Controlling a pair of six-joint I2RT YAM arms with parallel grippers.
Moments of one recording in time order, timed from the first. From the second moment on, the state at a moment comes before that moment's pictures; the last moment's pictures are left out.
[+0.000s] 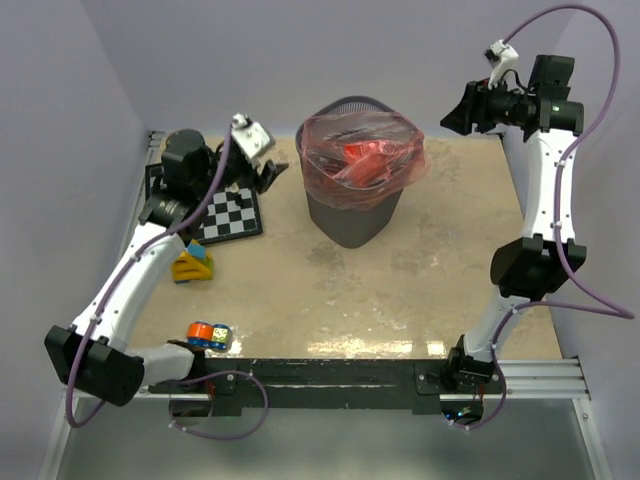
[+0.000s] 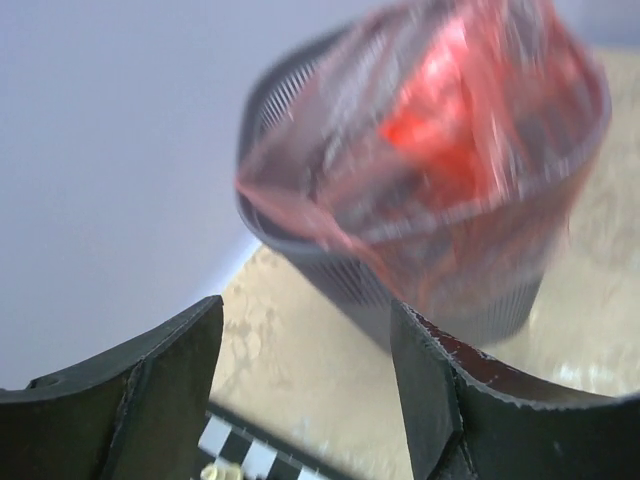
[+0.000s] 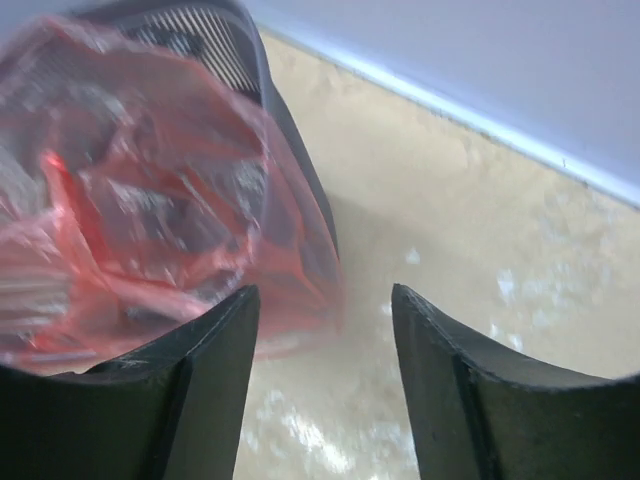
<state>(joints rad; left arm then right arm) -0.33 1.22 1.22 -0.14 0.50 0.44 -0.19 1.91 2.27 -1.00 -0.78 -0.25</state>
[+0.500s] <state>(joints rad) -0.21 1.66 1.48 0.14 0.23 -0.14 -0.15 2.14 2.06 -0.27 -0.81 0.16</state>
